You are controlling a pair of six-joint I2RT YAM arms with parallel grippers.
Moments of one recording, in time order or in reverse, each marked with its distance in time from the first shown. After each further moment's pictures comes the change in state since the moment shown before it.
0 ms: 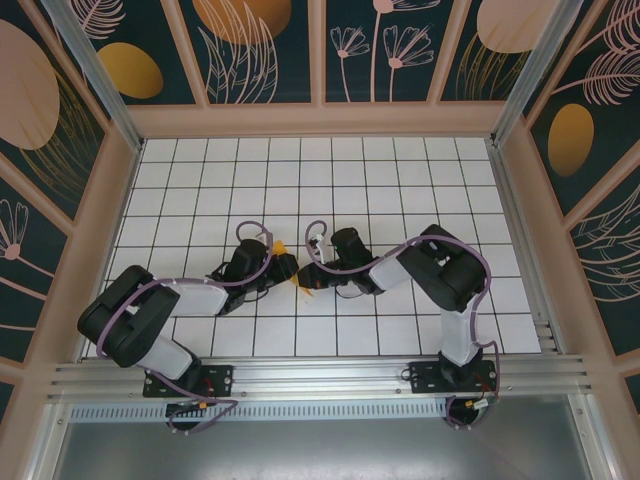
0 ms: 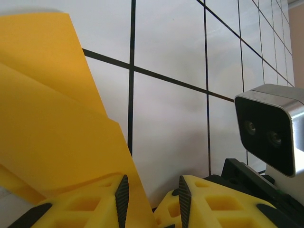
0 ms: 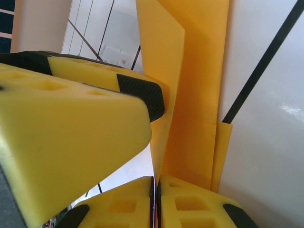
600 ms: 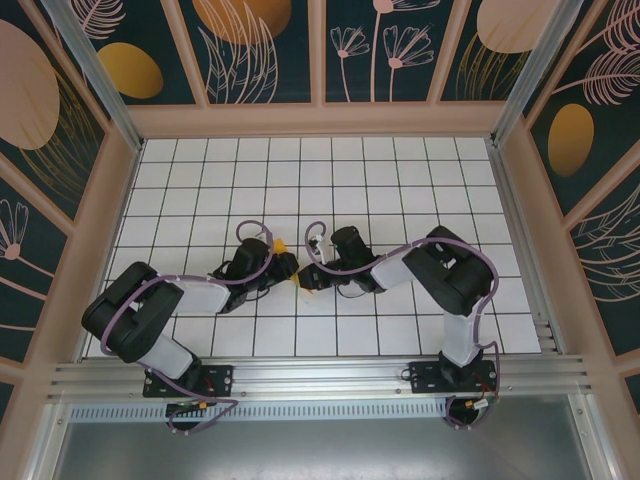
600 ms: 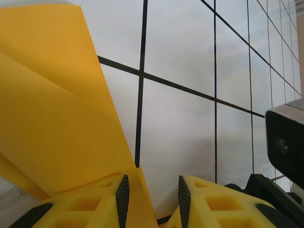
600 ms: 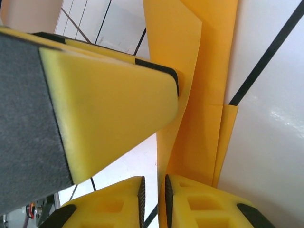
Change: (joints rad) left arm 0.000 0.028 0.015 0.001 -0.025 -0.023; right arm -0.002 -0.045 0.003 -0.091 0.023 -0.115
